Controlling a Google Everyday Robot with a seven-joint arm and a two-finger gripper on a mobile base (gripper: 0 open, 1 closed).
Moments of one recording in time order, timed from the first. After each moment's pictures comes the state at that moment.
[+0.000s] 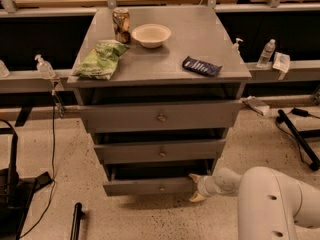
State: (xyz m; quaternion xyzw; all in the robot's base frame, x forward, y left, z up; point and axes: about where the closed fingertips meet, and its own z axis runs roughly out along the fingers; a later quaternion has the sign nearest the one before) arm 0.620 -0.188 0.178 -0.69 0.67 0.05 0.27
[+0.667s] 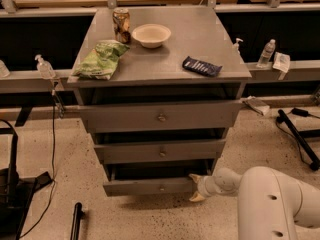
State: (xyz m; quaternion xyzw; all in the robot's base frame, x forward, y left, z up) arm 0.620 -0.188 0.179 -0.69 0.67 0.05 0.27
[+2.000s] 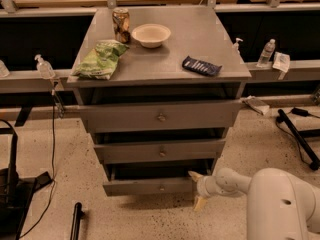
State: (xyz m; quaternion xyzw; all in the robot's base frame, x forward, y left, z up) arm 0.616 -0.173 0.202 -0.70 0.65 0.07 0.29
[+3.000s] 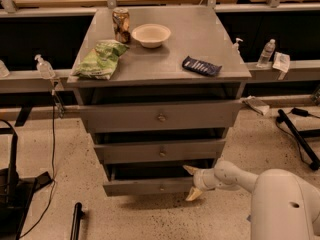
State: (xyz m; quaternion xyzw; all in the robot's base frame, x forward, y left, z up) arm 0.635 -0.151 0.235 -0.71 0.62 0.08 0.33
